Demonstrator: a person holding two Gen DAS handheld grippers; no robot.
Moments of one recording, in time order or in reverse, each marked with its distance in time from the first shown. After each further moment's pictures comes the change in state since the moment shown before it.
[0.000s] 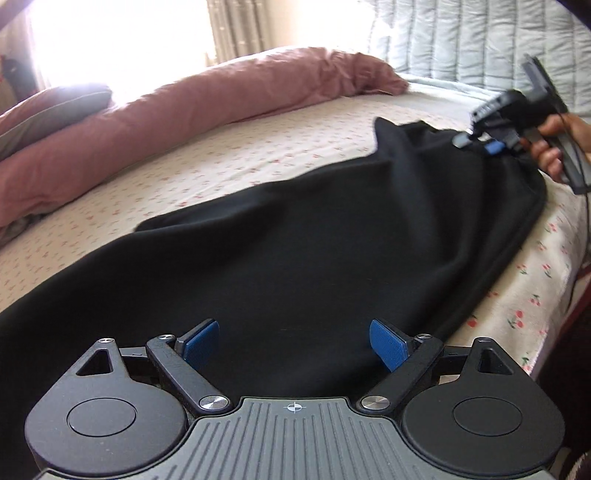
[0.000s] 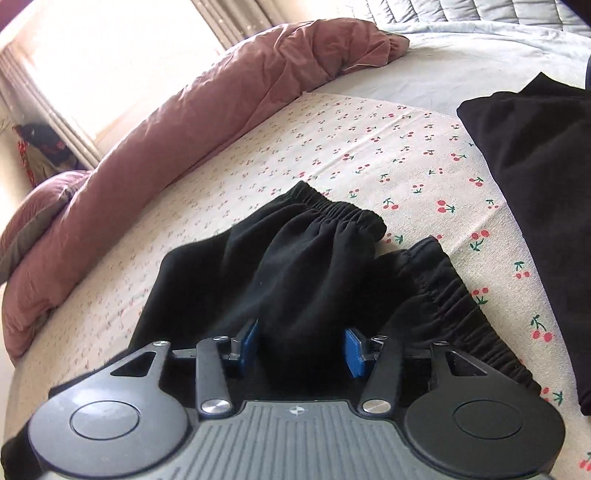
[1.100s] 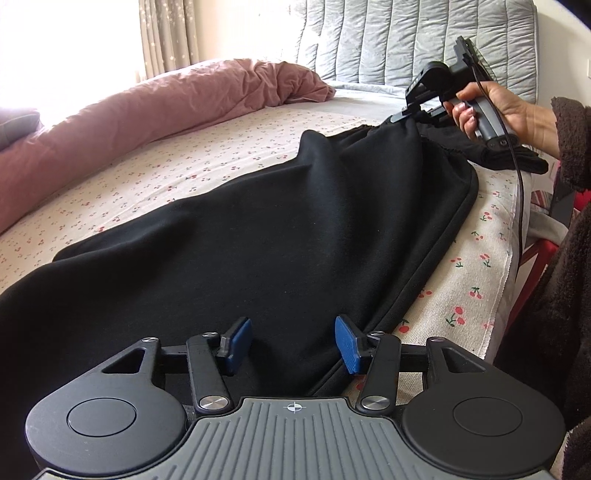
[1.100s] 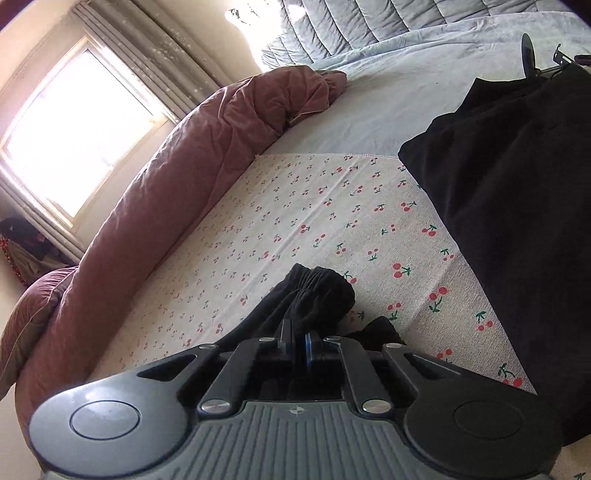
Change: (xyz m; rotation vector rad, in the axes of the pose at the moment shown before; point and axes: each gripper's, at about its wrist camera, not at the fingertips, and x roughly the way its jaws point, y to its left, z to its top) left arm 0.009 -0.011 0.003 0.084 -0.061 -0.198; right arm -0.019 -0.014 0.041 0.209 -0.124 -0.029
